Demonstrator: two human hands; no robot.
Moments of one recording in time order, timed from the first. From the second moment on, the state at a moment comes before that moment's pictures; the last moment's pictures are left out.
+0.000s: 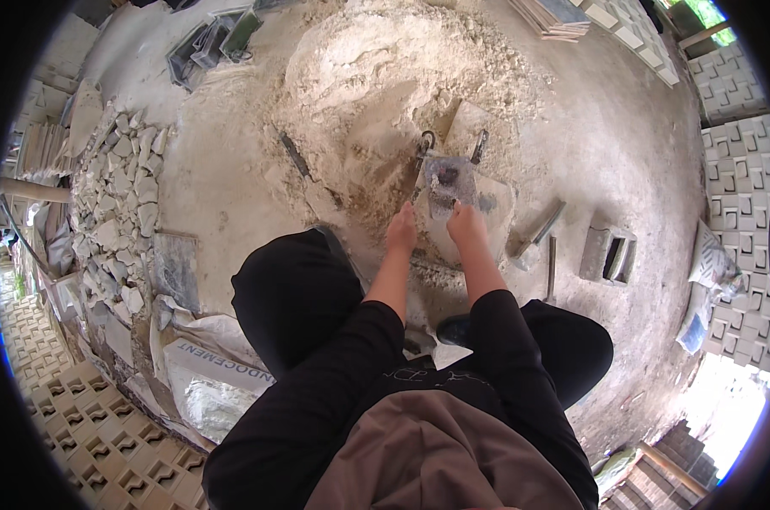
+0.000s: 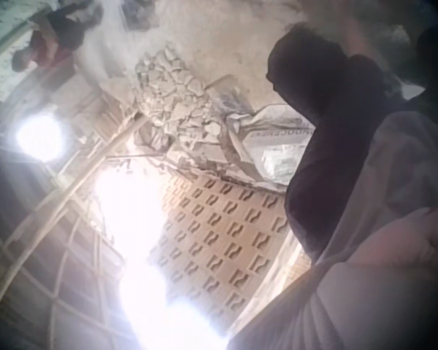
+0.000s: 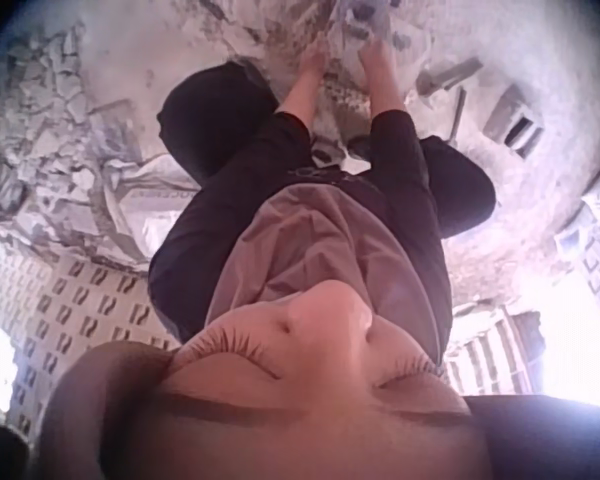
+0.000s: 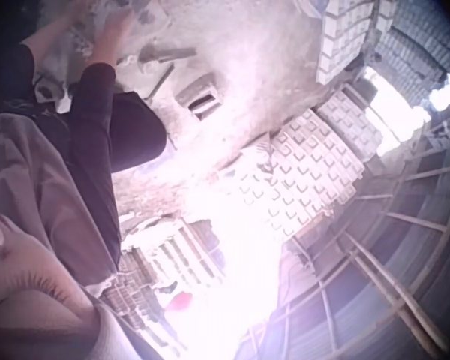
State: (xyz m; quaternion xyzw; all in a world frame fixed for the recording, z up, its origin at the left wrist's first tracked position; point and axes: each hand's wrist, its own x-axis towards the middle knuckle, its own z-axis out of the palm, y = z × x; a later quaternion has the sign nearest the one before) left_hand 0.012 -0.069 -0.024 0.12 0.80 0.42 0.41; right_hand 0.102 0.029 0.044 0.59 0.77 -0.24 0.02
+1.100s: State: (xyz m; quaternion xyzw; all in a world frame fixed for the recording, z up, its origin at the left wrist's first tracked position) left_hand 0.015 -0.069 -0.014 0.12 0.80 0.45 0.37; right_hand 0.166 0.011 0.042 0.61 0.75 -0.25 0.02
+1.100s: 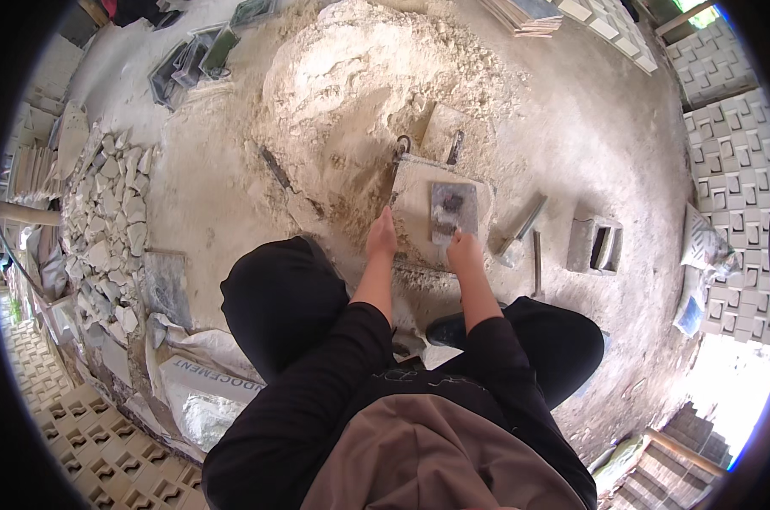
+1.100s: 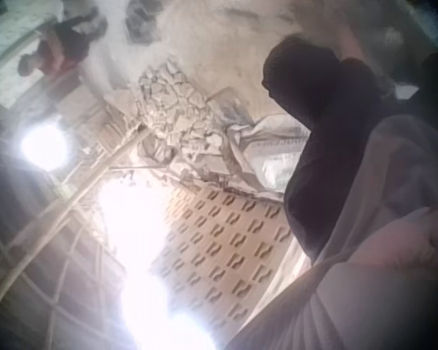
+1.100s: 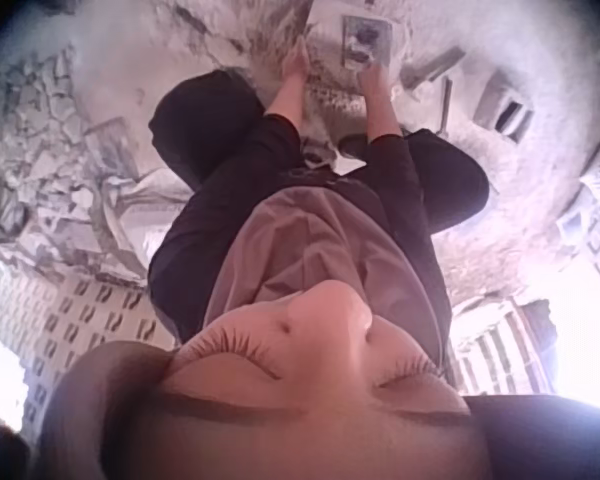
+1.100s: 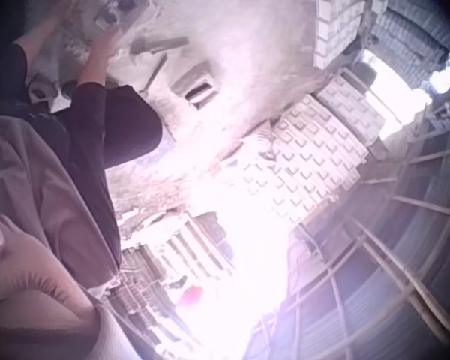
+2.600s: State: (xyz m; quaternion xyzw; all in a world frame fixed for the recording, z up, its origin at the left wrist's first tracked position) left_hand 0.019 -0.066 -0.010 0.15 0.85 0.38 0.32; right_hand 0.151 0.087 0.056 0.65 0.73 -0.21 -0.01
